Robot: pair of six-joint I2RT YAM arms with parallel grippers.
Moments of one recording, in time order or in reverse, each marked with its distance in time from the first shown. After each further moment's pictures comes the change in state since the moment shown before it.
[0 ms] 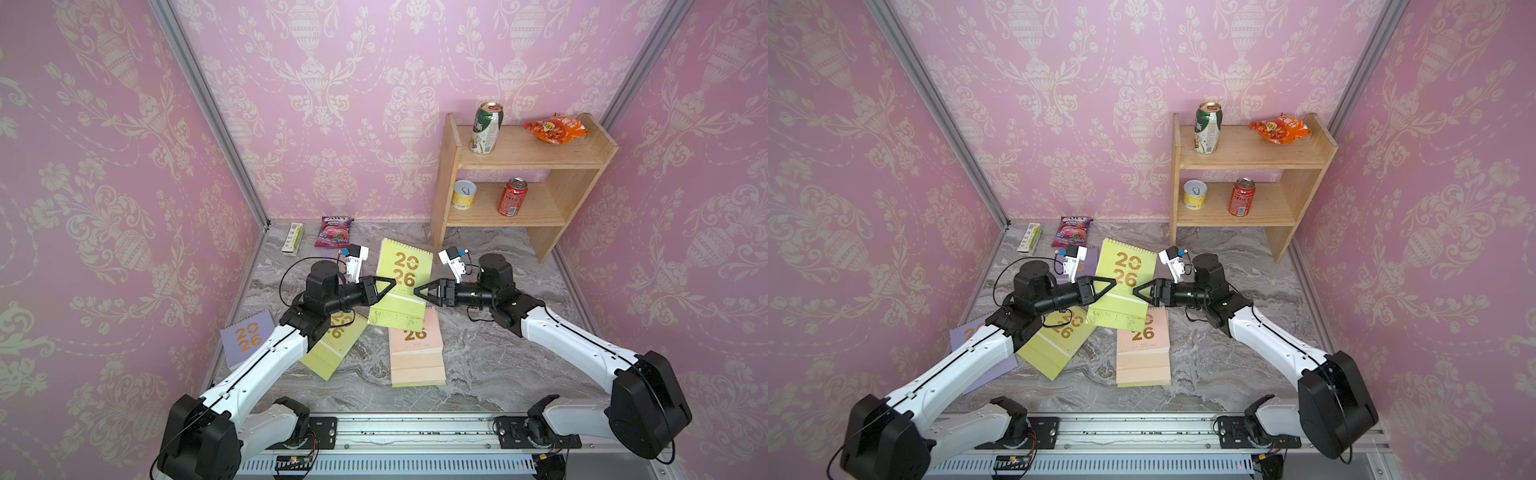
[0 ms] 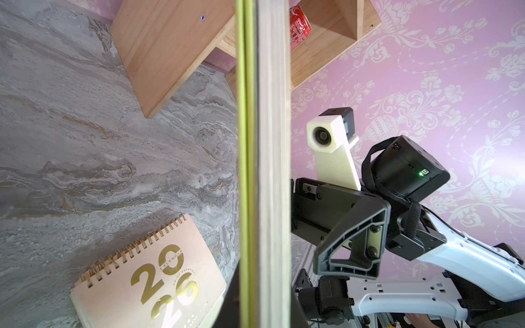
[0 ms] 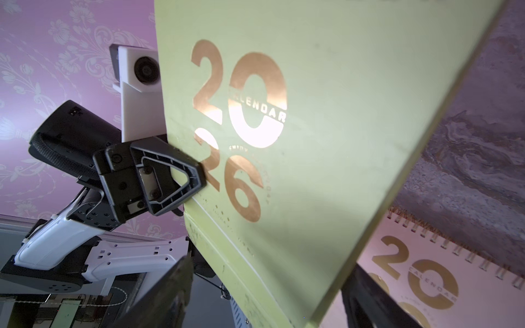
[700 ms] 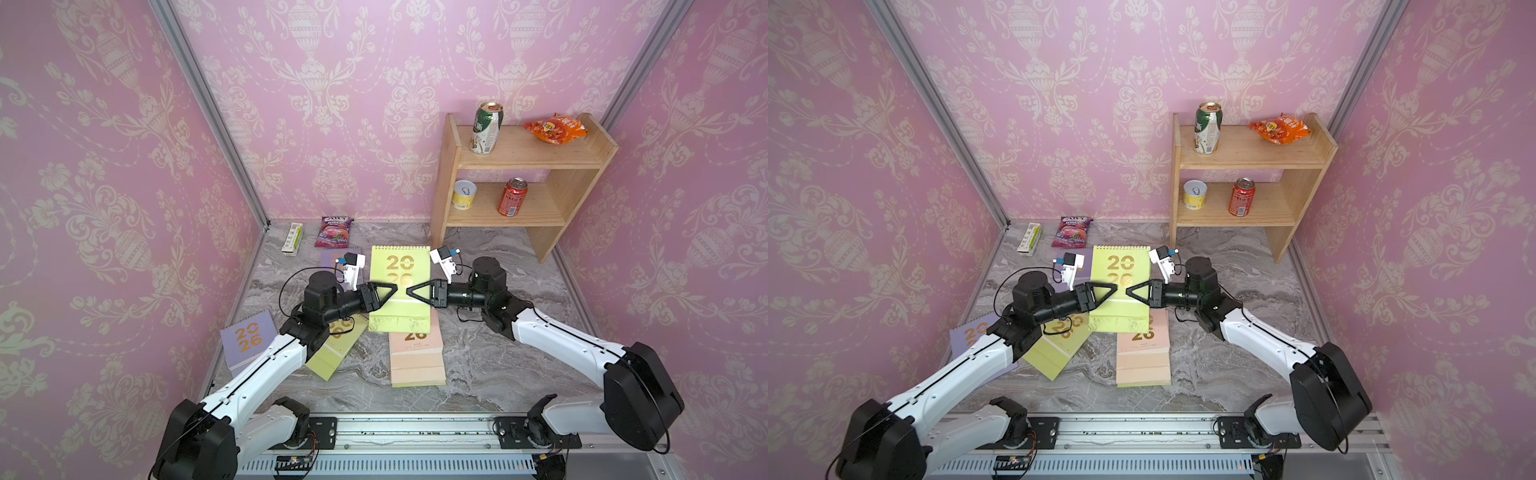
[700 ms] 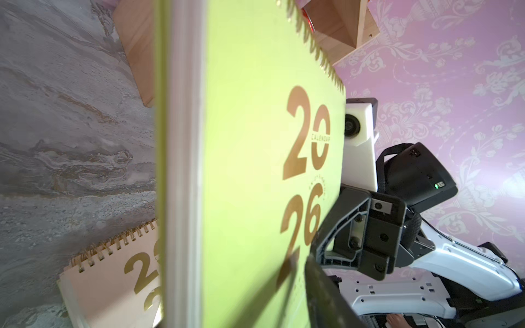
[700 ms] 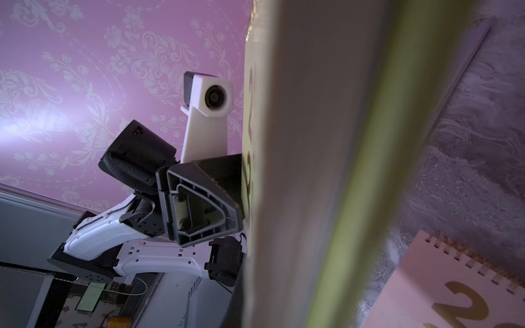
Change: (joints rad) left arm -0.018 -0.046 -0.103 0.090 -0.011 -0.063; right arm 0.070 0.039 -0.021 0.204 -0.008 0.099
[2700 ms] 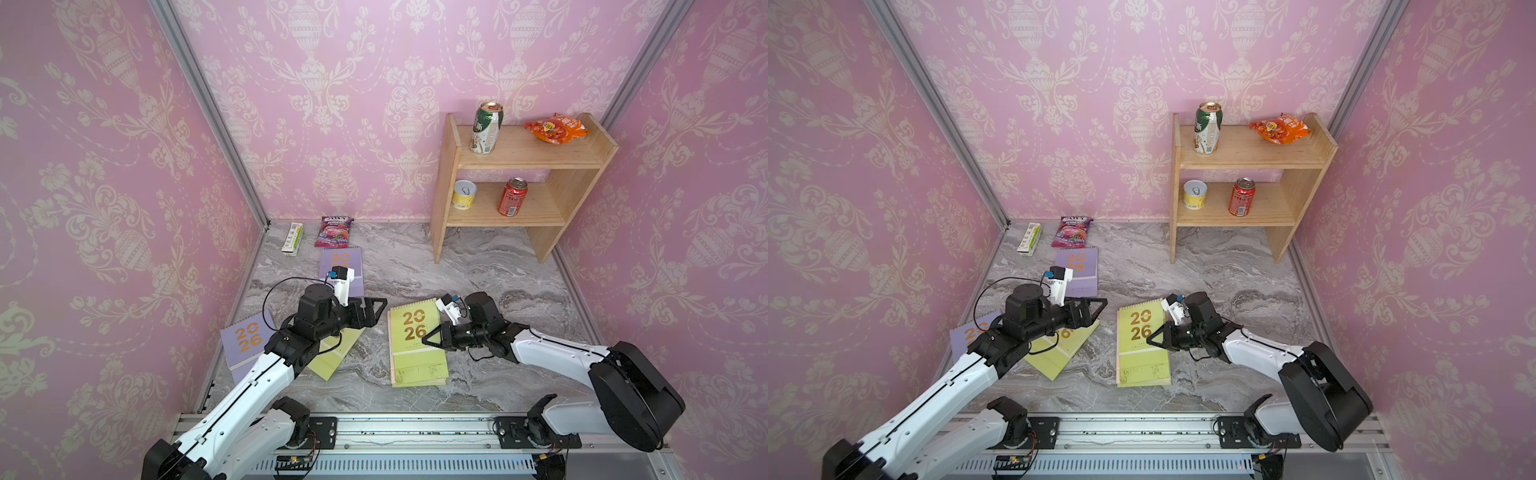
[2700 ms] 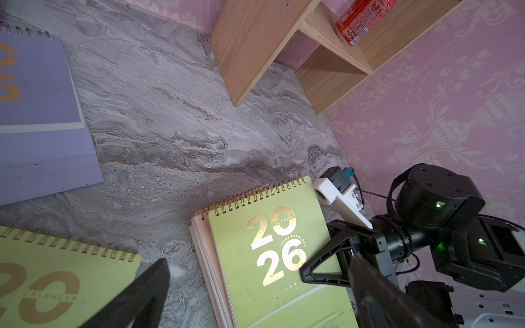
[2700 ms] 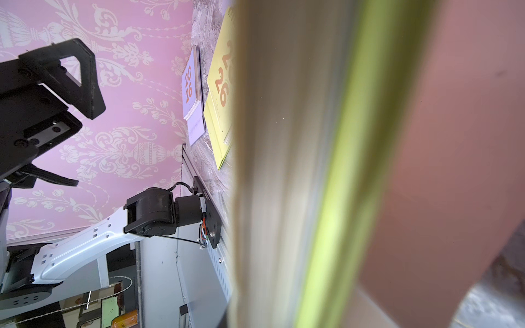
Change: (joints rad) left arm -0.011 -0.179 -0.024 -0.364 -0.293 0.270; right arm 0.002 0.008 -0.290 -0.206 0.055 -0.046
